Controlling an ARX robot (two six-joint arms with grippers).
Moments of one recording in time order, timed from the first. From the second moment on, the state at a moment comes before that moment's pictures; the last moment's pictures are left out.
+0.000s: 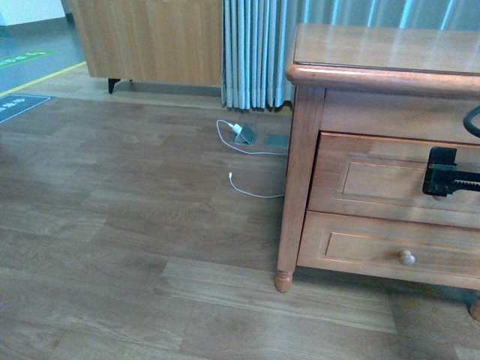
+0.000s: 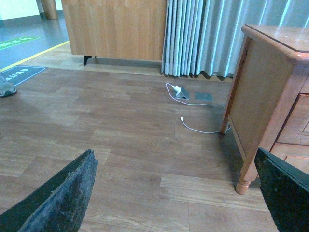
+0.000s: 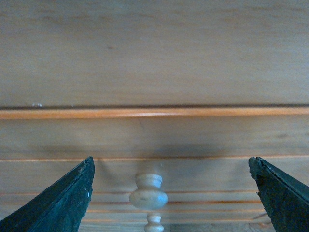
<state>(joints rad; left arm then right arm) 0.00 0.00 0.02 0.00 0.00 0.00 -0.07 2.12 0.93 0.84 0.04 0.05</state>
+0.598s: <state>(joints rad) 0.00 0.00 0.02 0.00 0.00 0.00 -0.29 1.17 0.40 0.37 -0.35 0.03</state>
